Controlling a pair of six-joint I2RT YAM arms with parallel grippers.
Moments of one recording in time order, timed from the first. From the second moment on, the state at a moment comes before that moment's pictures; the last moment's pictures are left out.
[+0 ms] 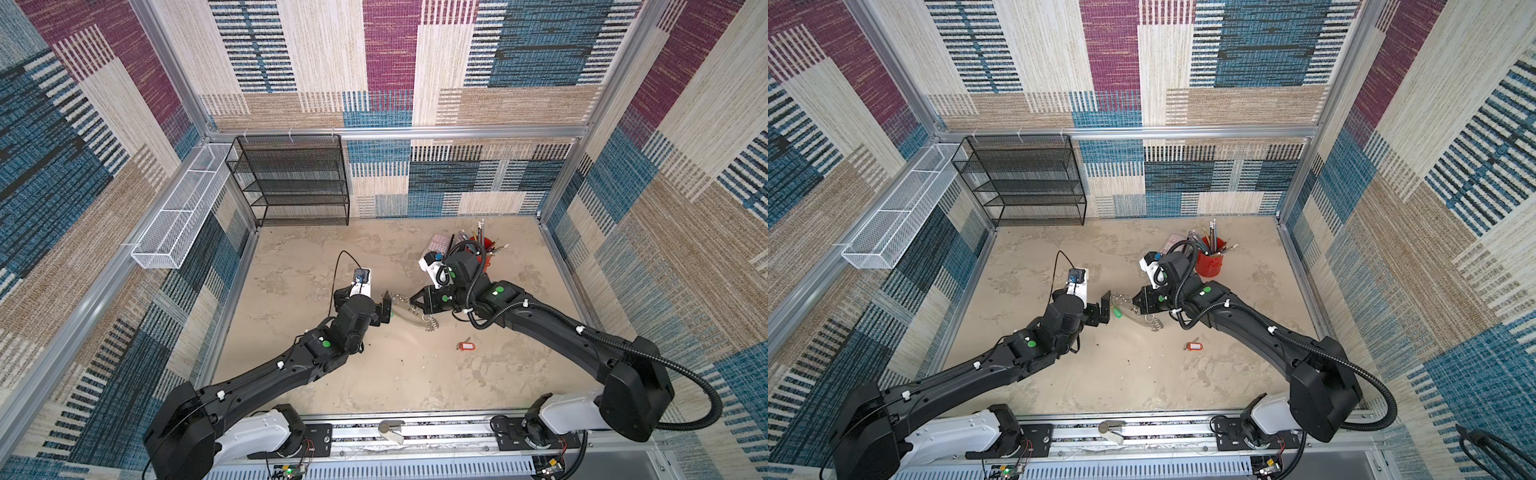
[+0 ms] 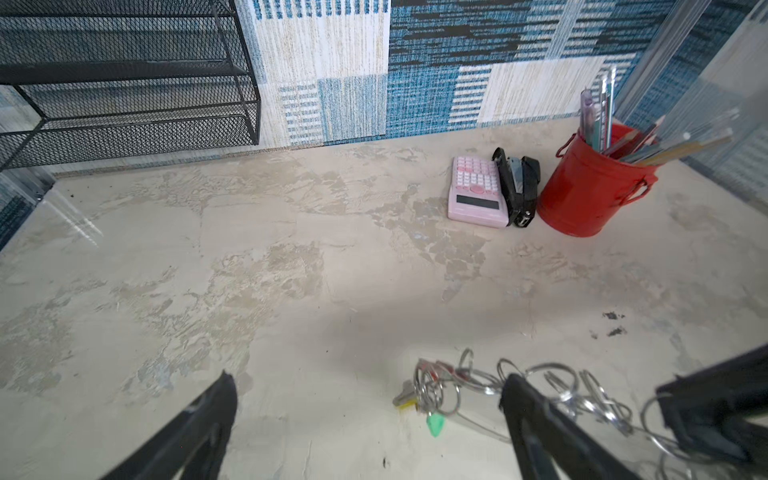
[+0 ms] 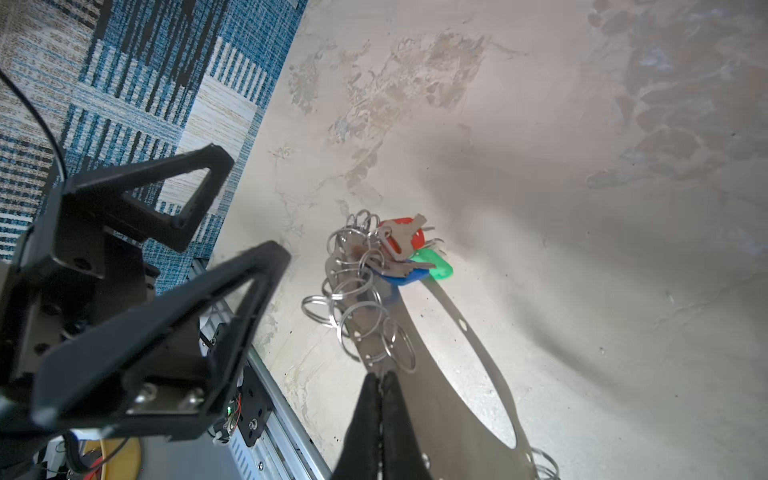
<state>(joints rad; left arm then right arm) -0.81 1.12 0.68 0.00 -0.54 -0.30 0.65 1.40 1.05 -0.38 -0.40 0.50</state>
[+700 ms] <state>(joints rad) -0.63 1.13 0.72 -0.13 0.52 -0.50 0.58 1.41 0.94 -0.30 -0.36 0.58</state>
